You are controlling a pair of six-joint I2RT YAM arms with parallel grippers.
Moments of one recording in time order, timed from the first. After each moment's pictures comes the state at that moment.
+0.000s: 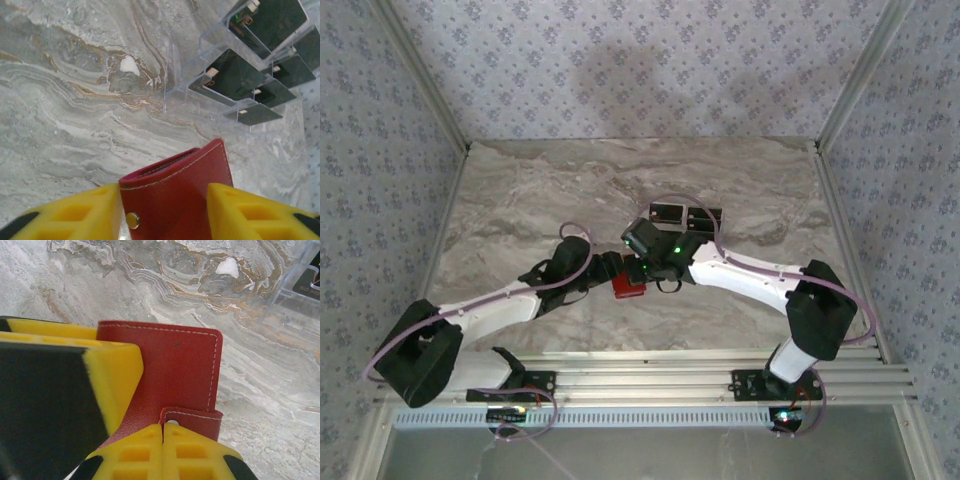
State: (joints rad) left arm -0.70 1.27 0.54 0.10 0.08 -0.96; right arm 0.95 1.61 1.19 -0.57 0.03 0.61
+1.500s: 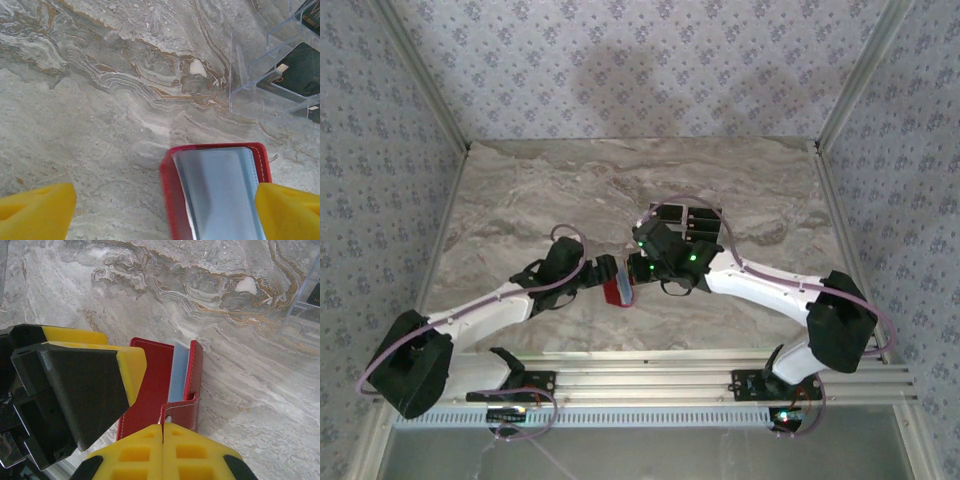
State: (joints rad) left arm -0.65 1.21 0.54 -0.11 -0.02 -0.80; right arm 0.94 1.49 1.07 -0.42 -0.02 0.67
